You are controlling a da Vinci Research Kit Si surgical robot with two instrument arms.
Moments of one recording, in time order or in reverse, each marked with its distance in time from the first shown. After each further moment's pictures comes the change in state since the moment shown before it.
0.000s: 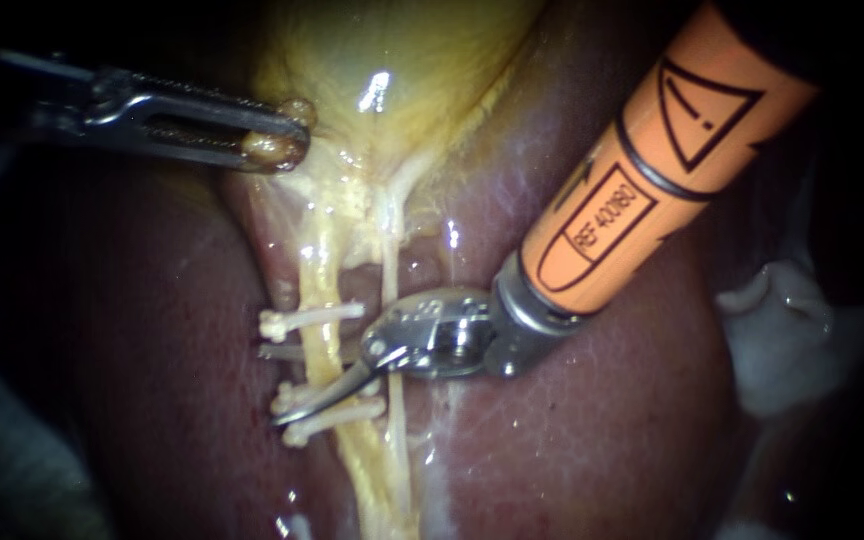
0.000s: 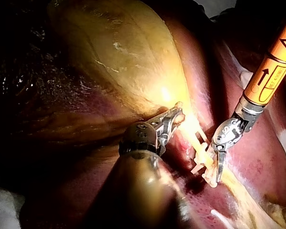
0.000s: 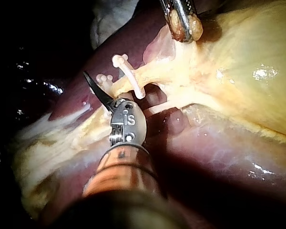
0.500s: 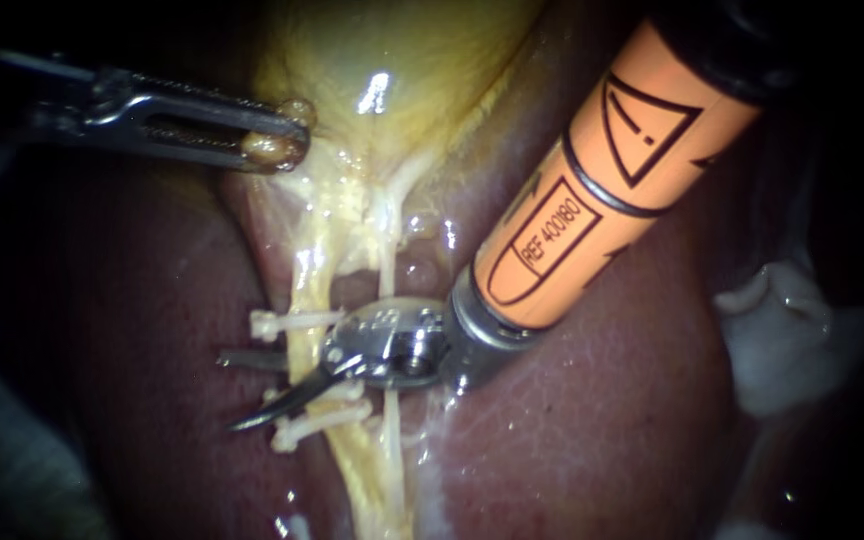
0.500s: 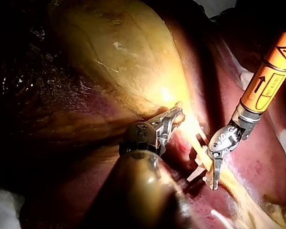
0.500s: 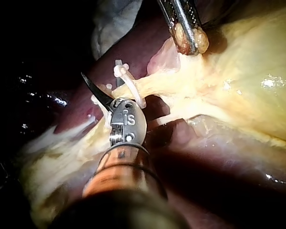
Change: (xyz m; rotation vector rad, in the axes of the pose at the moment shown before) right arm 0.002 -0.001 0.001 0.028 0.051 0.023; left arm 0.000 0.000 0.000 0.000 0.000 0.000
